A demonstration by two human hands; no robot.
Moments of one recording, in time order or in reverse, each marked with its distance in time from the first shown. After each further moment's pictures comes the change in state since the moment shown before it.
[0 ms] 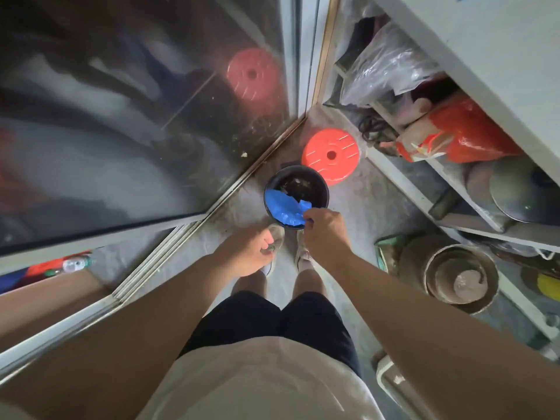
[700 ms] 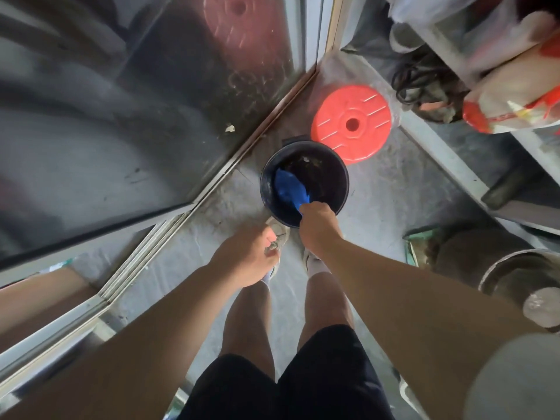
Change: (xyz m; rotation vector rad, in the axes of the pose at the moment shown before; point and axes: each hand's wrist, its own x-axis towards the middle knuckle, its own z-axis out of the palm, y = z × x) left_hand 0.142 -0.054 0.069 0.033 0.002 -0.114; right_hand 0.155 0.091 0.138 -0.219 -0.317 0.084
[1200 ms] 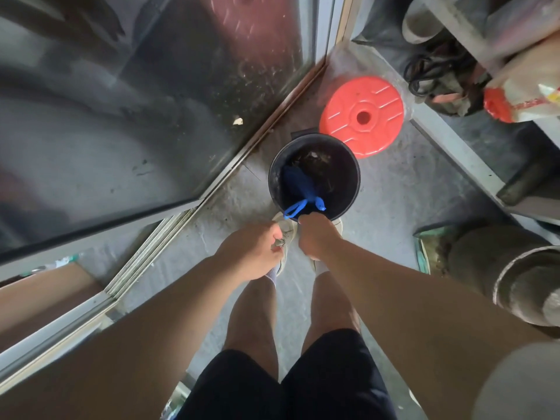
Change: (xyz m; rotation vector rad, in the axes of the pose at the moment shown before) left_hand 0.011 -0.018 0.006 0.058 -0.020 0.024; right_hand 0.007 -0.002 0.045 -0.146 -0.183 -0.071
